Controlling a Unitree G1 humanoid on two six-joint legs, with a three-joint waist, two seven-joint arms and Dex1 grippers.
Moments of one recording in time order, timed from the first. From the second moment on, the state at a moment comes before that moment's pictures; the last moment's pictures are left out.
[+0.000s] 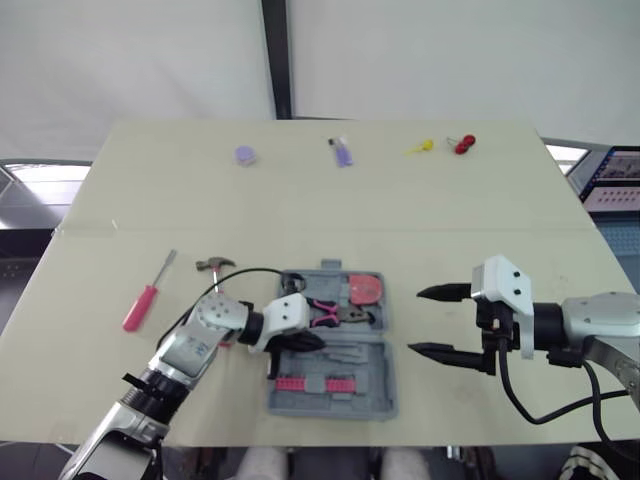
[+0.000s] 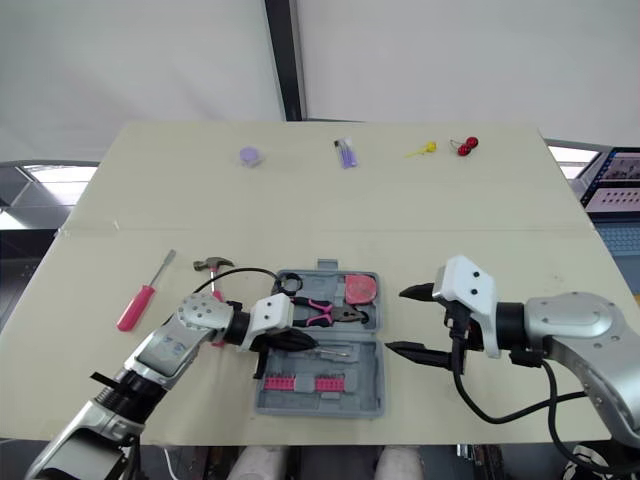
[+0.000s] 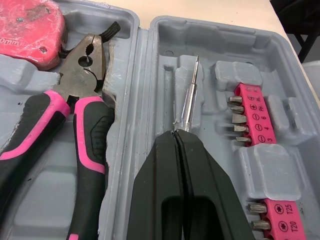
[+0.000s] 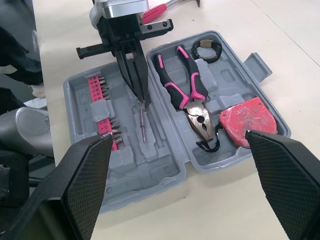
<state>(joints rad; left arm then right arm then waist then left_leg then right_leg) -0.41 0.52 -0.38 0.06 -0.07 0.24 -1.09 -0.10 -1.00 -0.17 -0.62 0.66 0.73 0.98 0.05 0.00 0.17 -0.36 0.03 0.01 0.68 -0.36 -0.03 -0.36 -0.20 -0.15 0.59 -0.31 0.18</state>
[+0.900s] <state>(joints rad) -0.39 0.52 -0.38 0.06 -0.08 0.28 -1.12 -0.10 -1.00 -0.17 -0.62 0.66 0.73 0.98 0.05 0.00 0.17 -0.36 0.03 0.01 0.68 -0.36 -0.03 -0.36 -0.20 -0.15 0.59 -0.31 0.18</state>
